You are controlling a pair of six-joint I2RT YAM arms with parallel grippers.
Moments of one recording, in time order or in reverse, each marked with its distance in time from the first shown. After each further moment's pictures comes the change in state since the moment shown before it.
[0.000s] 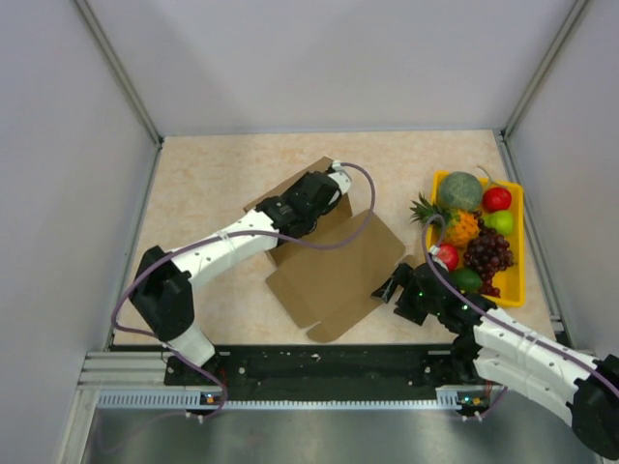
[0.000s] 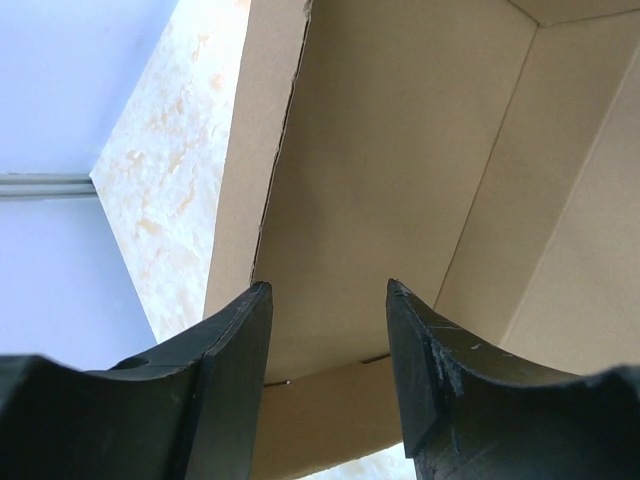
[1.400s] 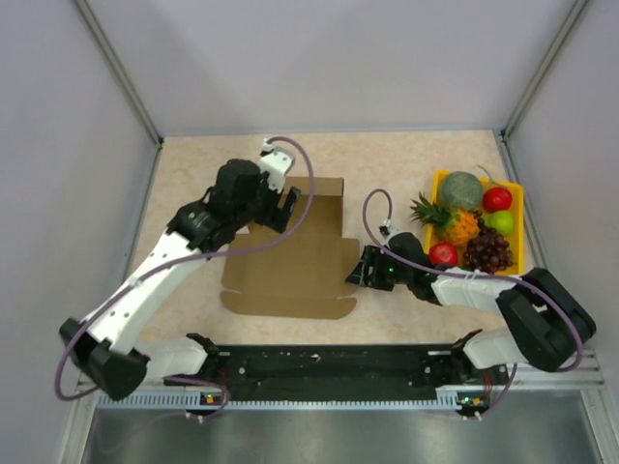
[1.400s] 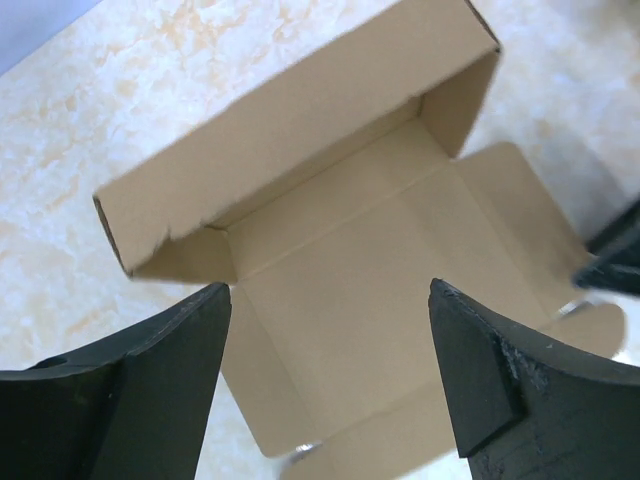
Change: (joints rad) left arm 0.209 -0.338 -0.006 -0.160 0.495 -0.201; right arm -0.050 0.575 0.156 0.512 -0.244 -0.391
